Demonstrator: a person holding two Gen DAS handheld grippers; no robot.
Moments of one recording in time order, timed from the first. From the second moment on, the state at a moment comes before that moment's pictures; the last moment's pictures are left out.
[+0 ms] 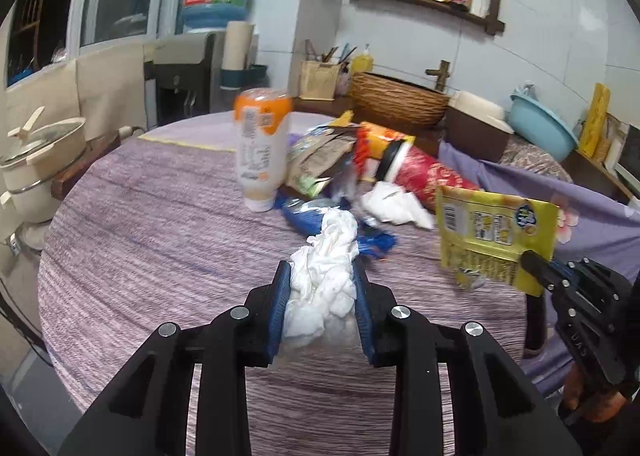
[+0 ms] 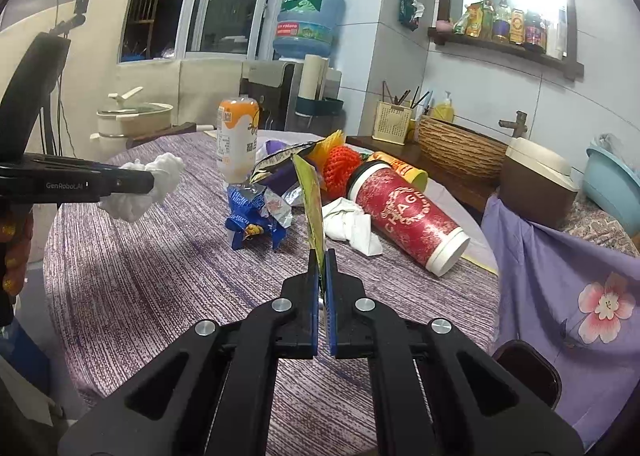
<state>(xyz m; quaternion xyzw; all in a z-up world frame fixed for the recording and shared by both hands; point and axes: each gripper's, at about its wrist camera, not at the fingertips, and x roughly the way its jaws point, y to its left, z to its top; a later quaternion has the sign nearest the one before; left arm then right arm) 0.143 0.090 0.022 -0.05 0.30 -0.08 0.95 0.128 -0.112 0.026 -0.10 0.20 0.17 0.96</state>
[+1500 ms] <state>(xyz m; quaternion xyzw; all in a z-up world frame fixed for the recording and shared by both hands) 0.208 -0.262 -0.079 0.07 0.41 -0.38 0.83 0.139 -0.435 -0.125 0.12 0.33 -0.18 0.92</state>
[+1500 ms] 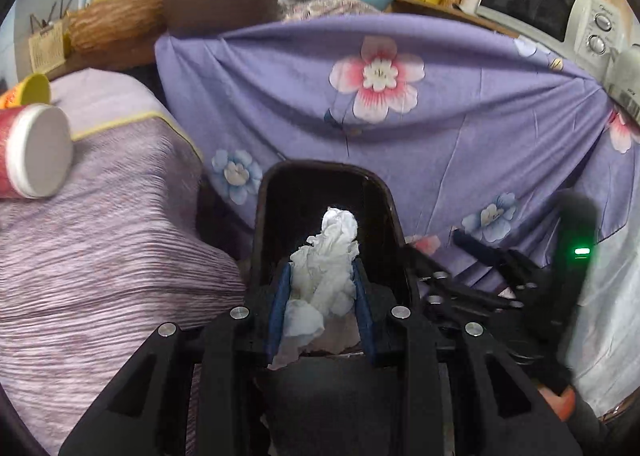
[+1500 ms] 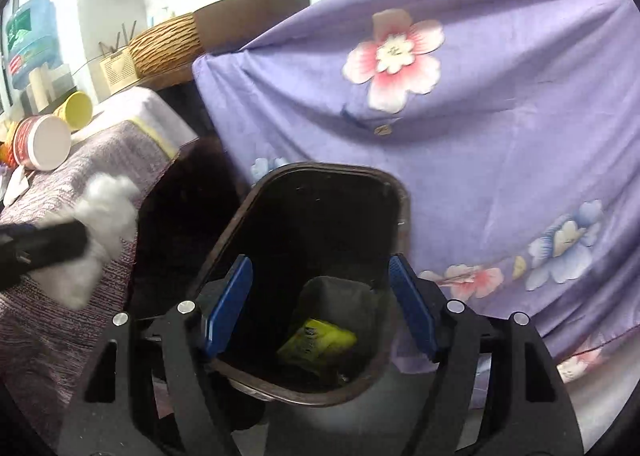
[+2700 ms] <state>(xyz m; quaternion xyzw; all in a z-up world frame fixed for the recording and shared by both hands) 0.172 -0.280 -0.071 0.12 0.37 -0.36 0.85 0.096 -0.460 -0.087 0.12 0.29 -0.24 0.92</state>
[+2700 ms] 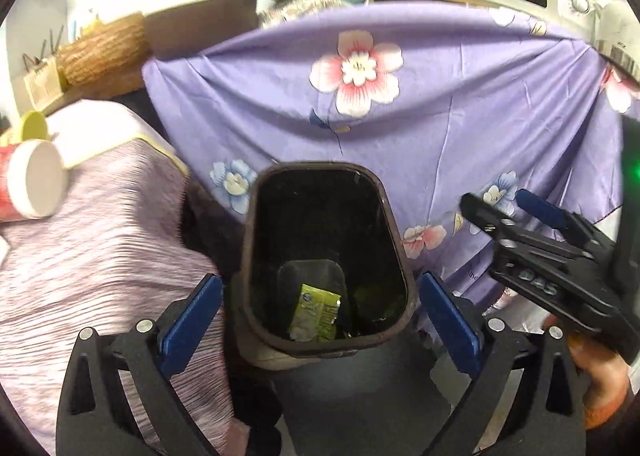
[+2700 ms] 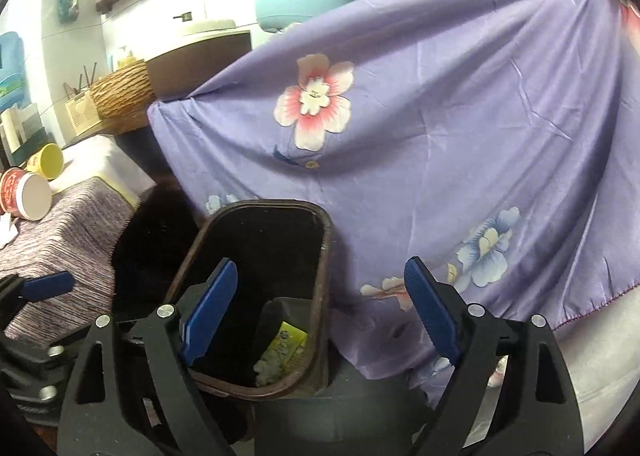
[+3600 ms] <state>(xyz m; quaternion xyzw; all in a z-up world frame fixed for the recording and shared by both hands) 0.154 -0.076 0.008 0.05 0.31 -0.21 0.93 0.159 -0.295 -0.045 0.05 0.29 -0.03 0.95</state>
